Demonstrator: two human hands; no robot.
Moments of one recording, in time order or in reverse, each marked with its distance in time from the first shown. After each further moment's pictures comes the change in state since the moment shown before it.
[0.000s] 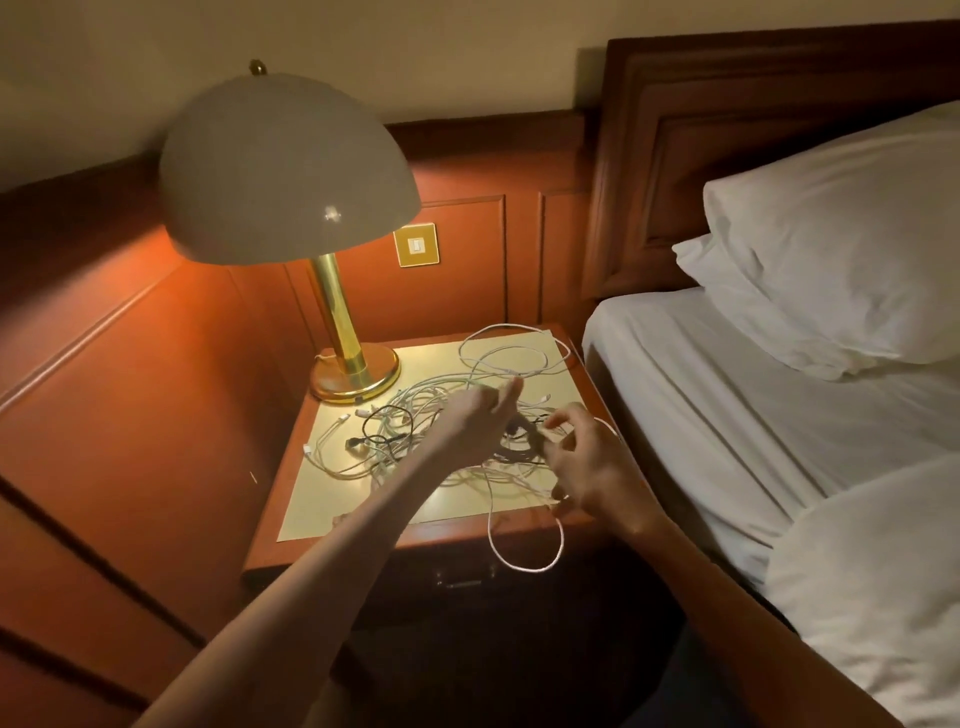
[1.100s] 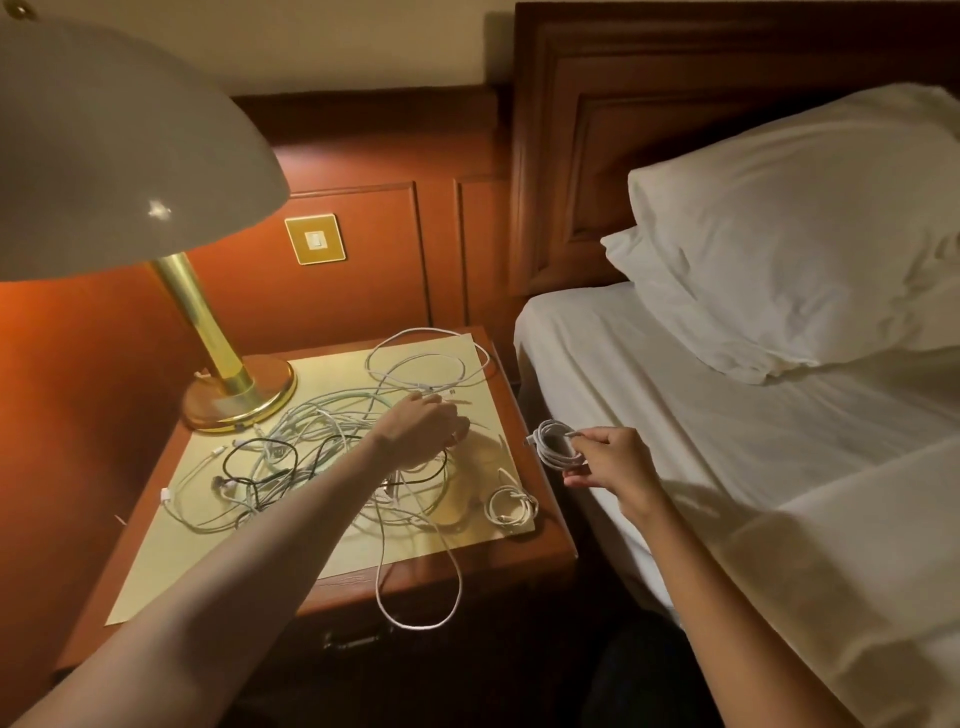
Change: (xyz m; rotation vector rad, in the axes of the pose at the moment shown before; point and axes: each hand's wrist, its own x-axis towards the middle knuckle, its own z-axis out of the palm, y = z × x) left_hand 0.145 -0.059 0.075 0.951 -0.146 0.612; right_hand 0.116 0.155 -0.093 0.294 0.278 0.293
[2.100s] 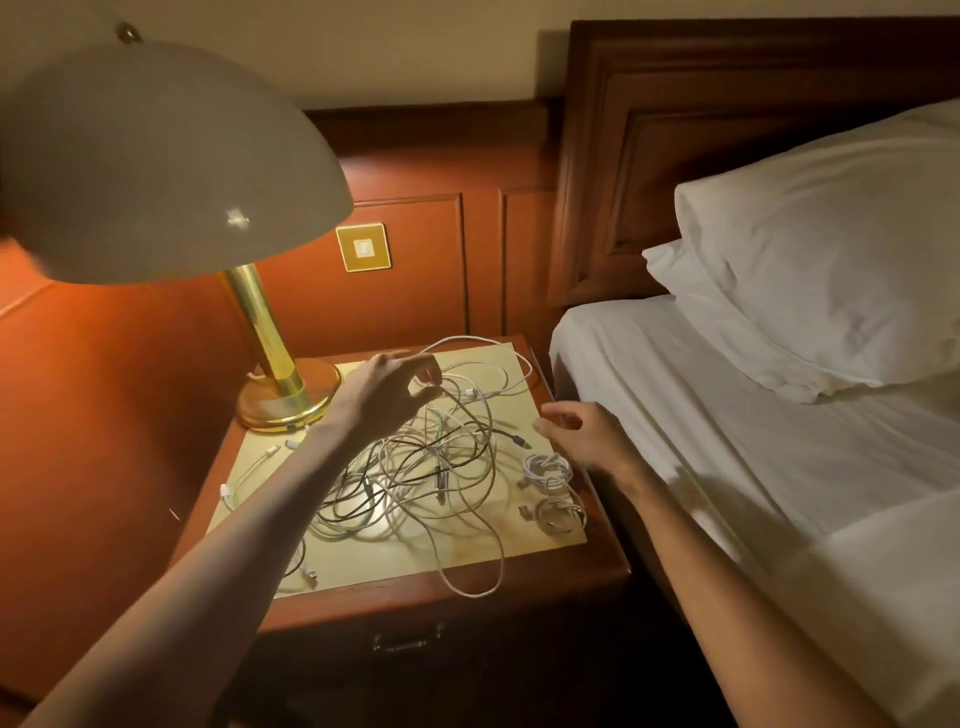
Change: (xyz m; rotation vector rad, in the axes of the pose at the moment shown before) left_hand -0.068 -0.066 -0.066 -0.186 0.315 -0.304; right_hand 0.010 -0.050 0.065 -0.447 -0.276 -0.285
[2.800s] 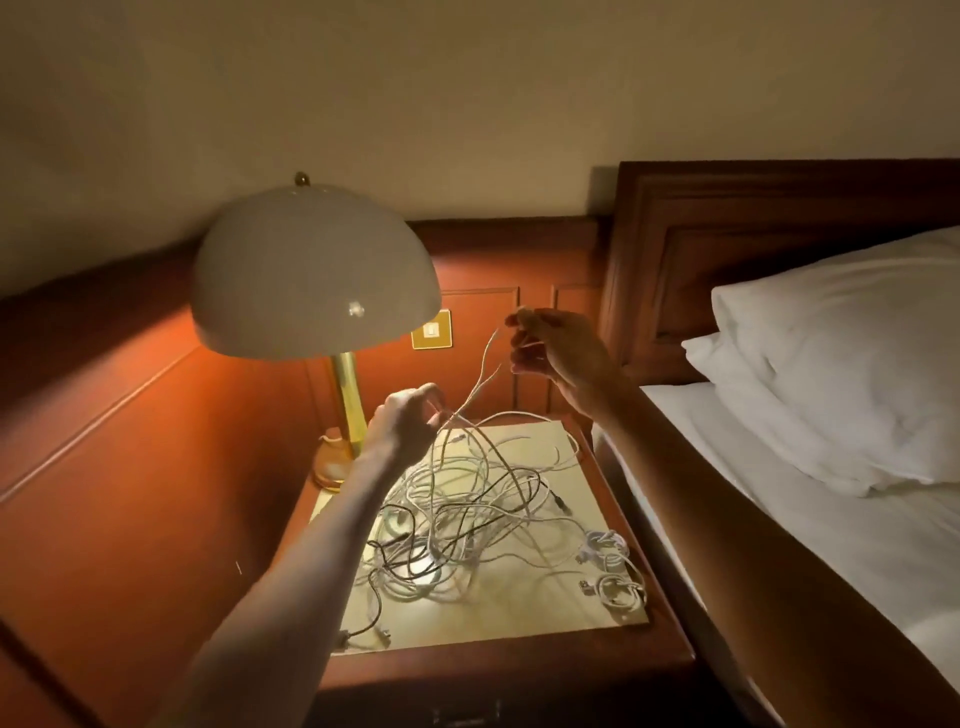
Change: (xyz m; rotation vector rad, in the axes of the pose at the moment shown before) left_hand -0.009 -0.052 -0.048 -0.167 0.115 -0.427; right_hand 0.002 -0.228 -0.028 0.680 -0.008 -0.359
